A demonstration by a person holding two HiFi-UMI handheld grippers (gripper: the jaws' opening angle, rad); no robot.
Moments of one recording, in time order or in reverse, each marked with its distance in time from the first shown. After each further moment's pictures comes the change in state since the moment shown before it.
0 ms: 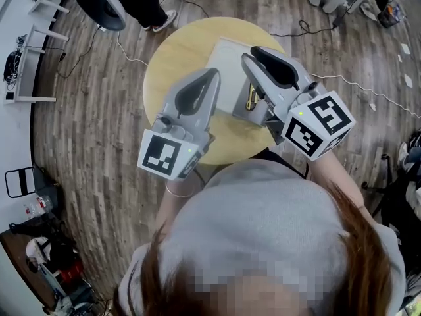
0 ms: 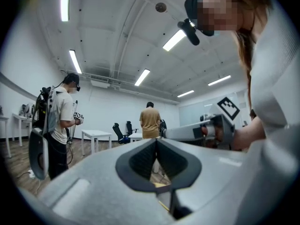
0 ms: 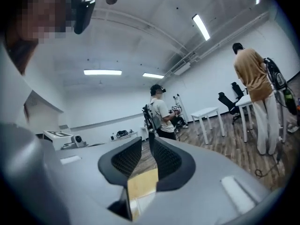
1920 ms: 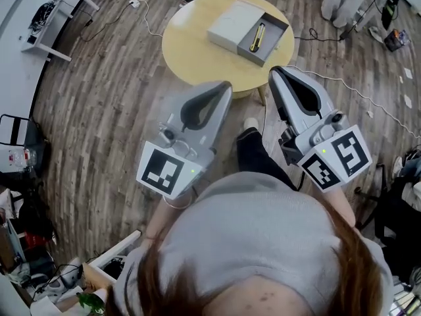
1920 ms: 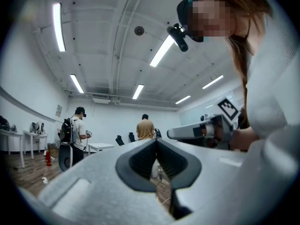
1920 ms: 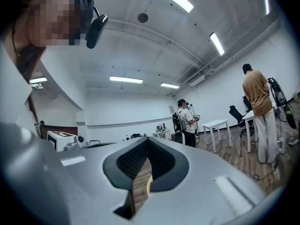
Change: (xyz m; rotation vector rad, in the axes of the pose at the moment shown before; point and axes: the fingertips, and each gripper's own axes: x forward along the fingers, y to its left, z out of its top) left arm -0.210 -0.229 0.044 0.099 -0.109 0.070; right arm -0.233 0.210 -0.024 -0.123 -0.091 0.121
